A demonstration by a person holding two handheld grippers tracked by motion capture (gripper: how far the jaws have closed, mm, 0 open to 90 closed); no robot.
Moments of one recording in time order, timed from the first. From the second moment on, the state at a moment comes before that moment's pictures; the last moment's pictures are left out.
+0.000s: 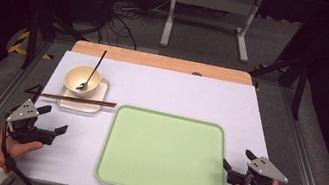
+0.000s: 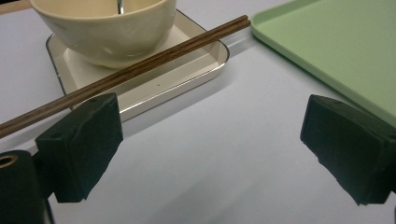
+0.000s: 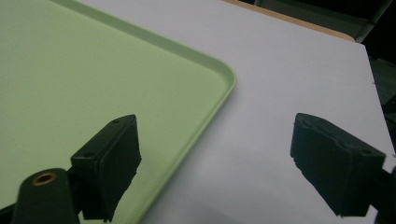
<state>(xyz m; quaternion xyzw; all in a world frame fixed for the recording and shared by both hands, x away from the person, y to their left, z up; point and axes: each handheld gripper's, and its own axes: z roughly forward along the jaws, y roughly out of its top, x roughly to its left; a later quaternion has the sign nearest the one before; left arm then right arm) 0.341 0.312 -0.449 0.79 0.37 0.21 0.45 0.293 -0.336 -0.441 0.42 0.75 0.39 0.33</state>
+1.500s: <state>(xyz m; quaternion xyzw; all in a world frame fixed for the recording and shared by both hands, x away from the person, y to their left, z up) 0.383 0.314 -0.429 0.82 0.29 0.20 0.44 0.292 -0.331 -0.445 0.42 0.75 0.38 0.33</state>
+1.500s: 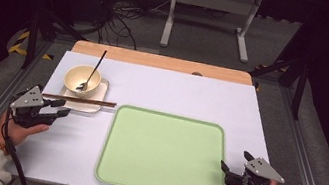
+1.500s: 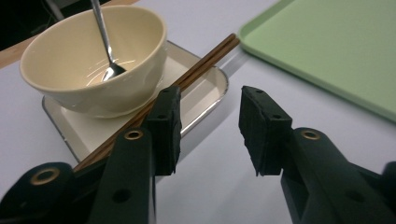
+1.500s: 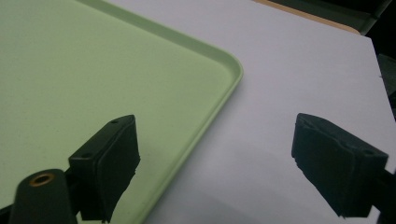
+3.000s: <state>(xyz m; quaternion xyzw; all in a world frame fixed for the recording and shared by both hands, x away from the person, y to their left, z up) 0.439 0.309 -0.449 0.84 0.30 0.17 0.41 0.293 -0.329 -0.448 0.43 0.76 0.38 0.32</state>
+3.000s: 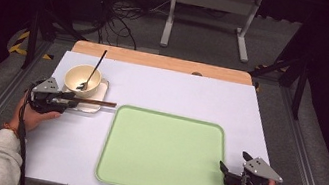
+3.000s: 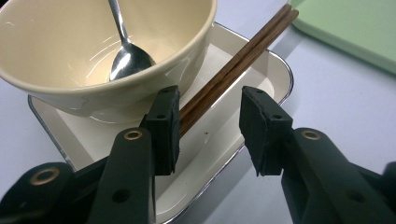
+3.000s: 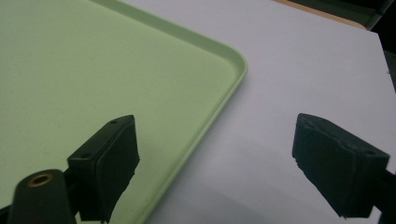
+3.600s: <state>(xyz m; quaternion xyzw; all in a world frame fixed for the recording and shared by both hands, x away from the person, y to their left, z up) 0.450 0.315 -0.462 0.85 0.32 0.15 0.40 0.293 -0.329 -0.449 0.43 0.76 0.37 0.32</state>
